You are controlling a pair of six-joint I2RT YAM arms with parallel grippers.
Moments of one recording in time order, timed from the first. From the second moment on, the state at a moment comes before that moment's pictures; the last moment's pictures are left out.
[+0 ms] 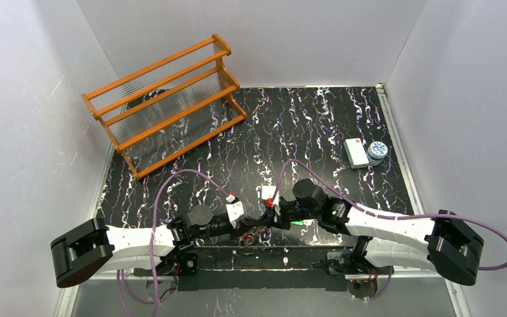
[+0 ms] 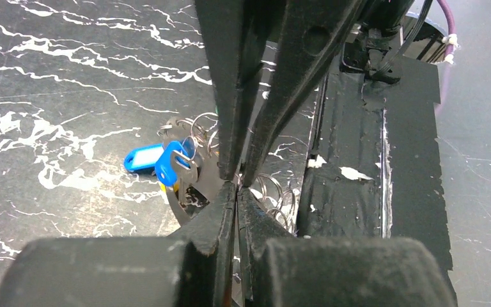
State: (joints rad) left arm -1.11 1.03 0.10 0.75 0.23 -0.03; right arm 1.07 1.08 0.46 0.14 -0.47 -0.18
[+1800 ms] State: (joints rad) left arm -1.12 0.95 0.02 0.84 -0.02 0.01; right arm 0.82 0.88 0.24 0.52 -0.55 0.21
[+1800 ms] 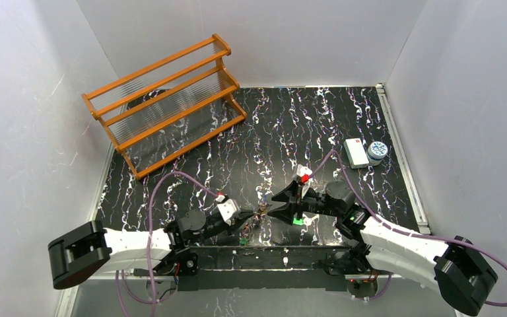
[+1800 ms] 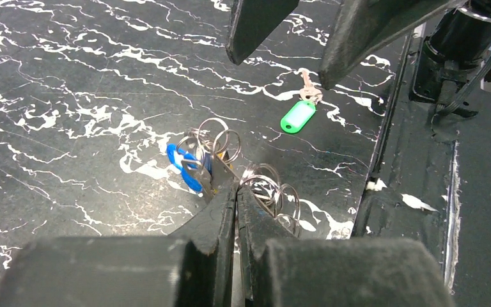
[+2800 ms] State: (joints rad) left arm -1.12 1.47 0.01 1.37 0.10 -0.04; right arm 0.79 0.93 0.23 0.47 -0.73 0.15
